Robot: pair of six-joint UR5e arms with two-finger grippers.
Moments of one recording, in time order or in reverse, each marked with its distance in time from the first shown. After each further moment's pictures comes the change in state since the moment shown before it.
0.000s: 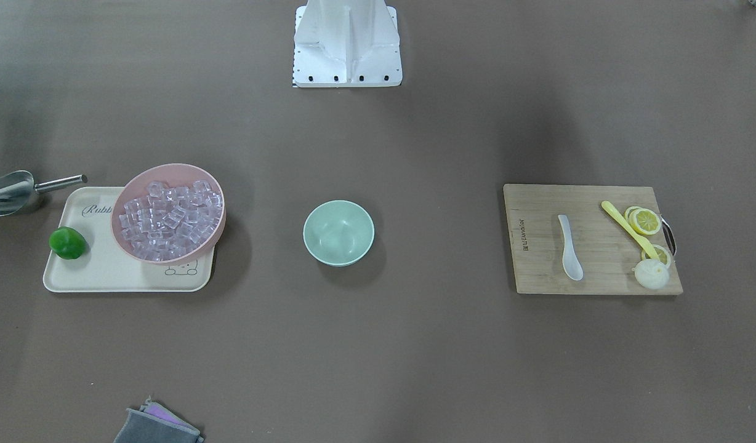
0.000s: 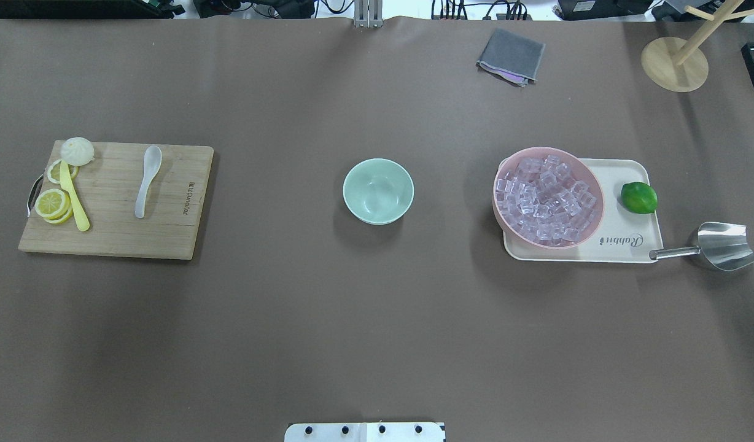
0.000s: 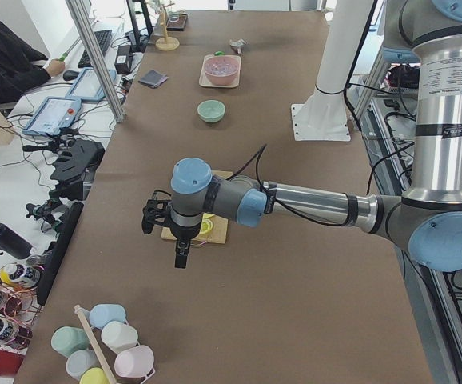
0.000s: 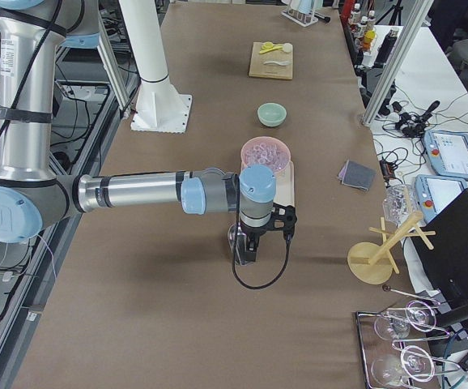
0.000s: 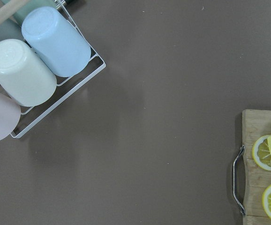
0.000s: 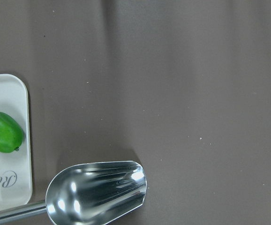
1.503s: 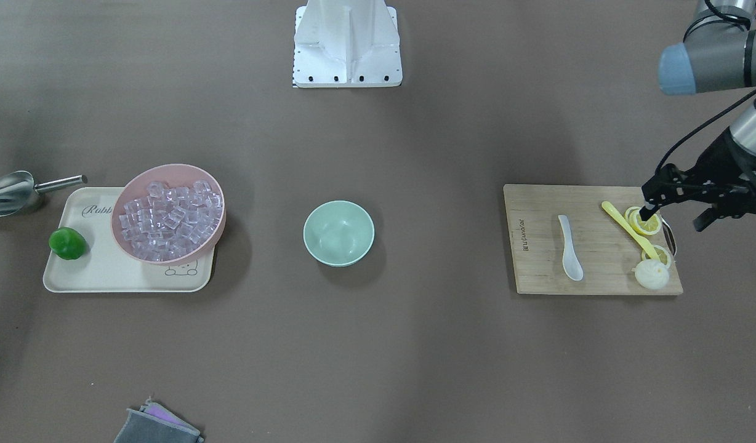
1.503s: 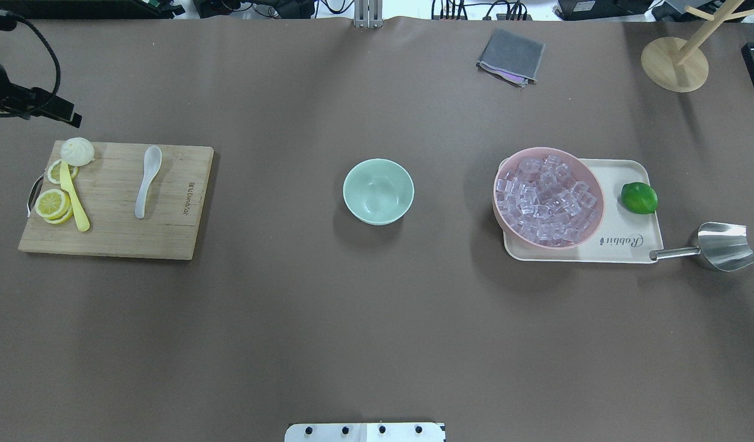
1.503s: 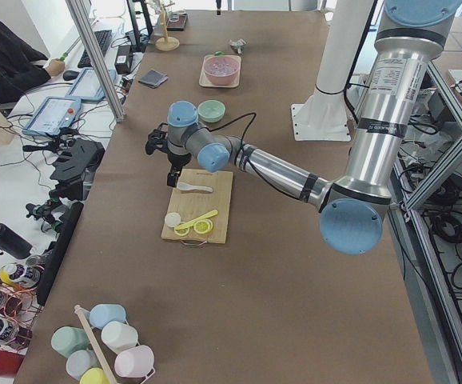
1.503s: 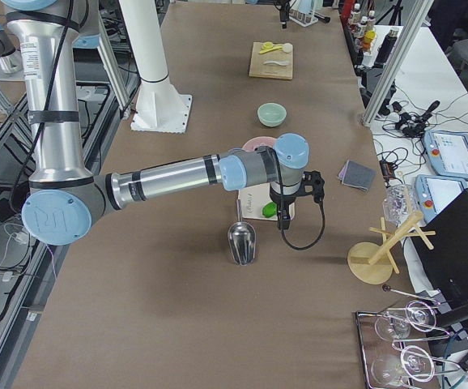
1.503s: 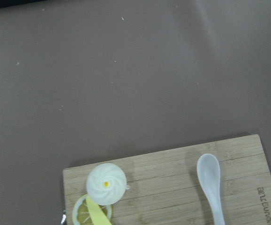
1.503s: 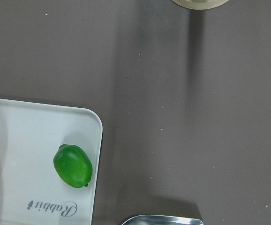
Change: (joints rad) left arm 0.398 -0.249 -0.009 -0.159 0.028 -0.353; right arm -0.098 0.183 -0.045 0.009 0.027 0.003
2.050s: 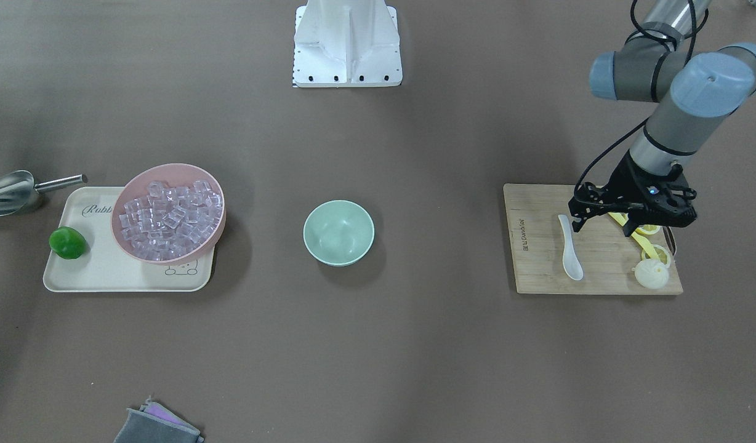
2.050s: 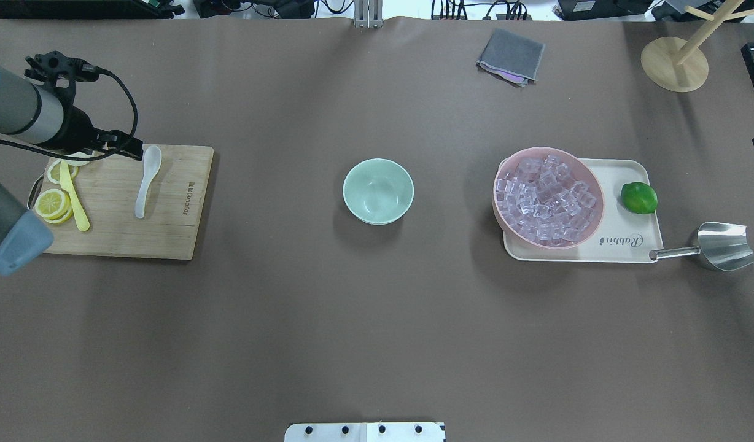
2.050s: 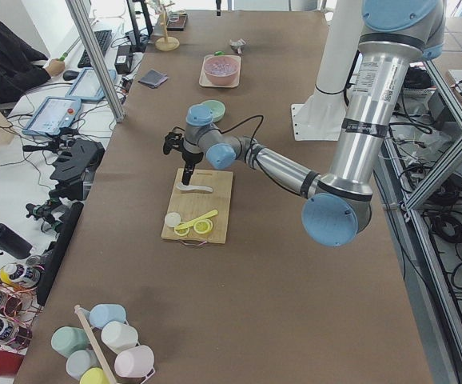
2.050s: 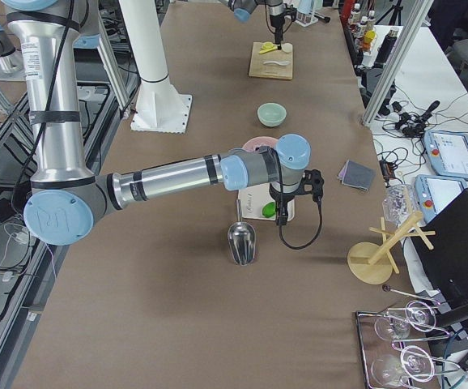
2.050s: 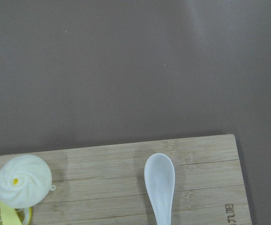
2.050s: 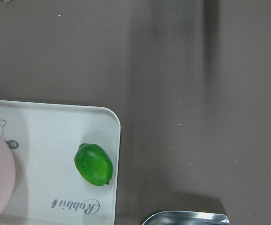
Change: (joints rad) left arm 0.209 -0.013 0.038 -0.083 0.209 -0.207; right arm -0.004 0.004 0.000 0.001 0.072 0.066
